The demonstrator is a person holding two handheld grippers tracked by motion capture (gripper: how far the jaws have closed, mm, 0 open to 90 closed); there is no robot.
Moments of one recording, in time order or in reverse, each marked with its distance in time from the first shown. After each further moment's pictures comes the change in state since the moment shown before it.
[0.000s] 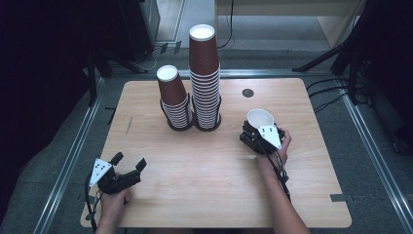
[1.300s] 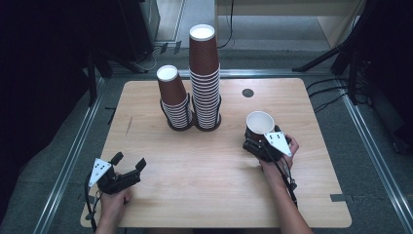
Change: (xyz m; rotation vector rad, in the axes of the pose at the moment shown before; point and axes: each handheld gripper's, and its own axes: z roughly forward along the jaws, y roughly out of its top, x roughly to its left) left arm 0.001 0.000 0.000 0.000 -0.004 -0.006; right arm -0.015 -0.002 -0.028 0.014 0.074 0.055
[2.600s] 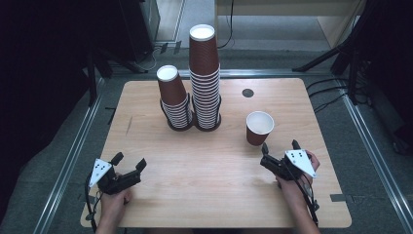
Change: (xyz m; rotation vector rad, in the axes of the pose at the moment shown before) left arm -0.001 -0.001 -0.001 0.001 -0.001 0.003; right arm -0.042 -0.009 -0.059 -0.001 -0.015 0.022
